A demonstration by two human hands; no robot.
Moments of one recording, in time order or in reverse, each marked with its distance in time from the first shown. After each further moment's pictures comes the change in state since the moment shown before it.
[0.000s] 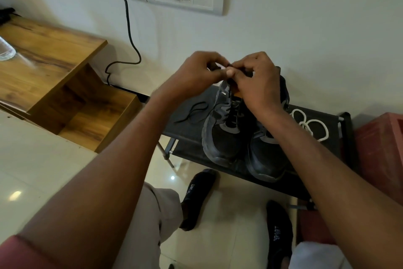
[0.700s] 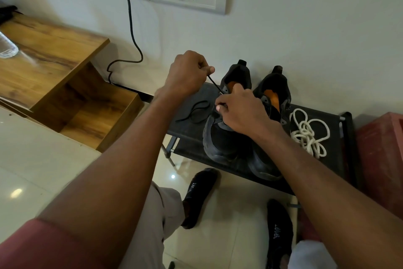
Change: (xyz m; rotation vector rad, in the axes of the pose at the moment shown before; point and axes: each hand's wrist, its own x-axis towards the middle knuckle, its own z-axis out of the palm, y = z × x) left_hand 0.013 -0.031 0.000 0.257 0.221 -0.181; right_hand -0.035 0.009 0.020 -0.627 -0.556 -0.129
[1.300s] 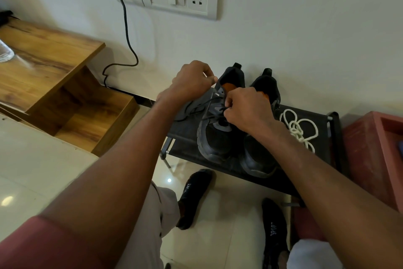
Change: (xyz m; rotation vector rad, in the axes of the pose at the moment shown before) left_hand -0.009 0.018 0.012 0.029 -0.153 -0.012; right_hand -0.011 0.015 -0.019 0.024 0.065 0.132
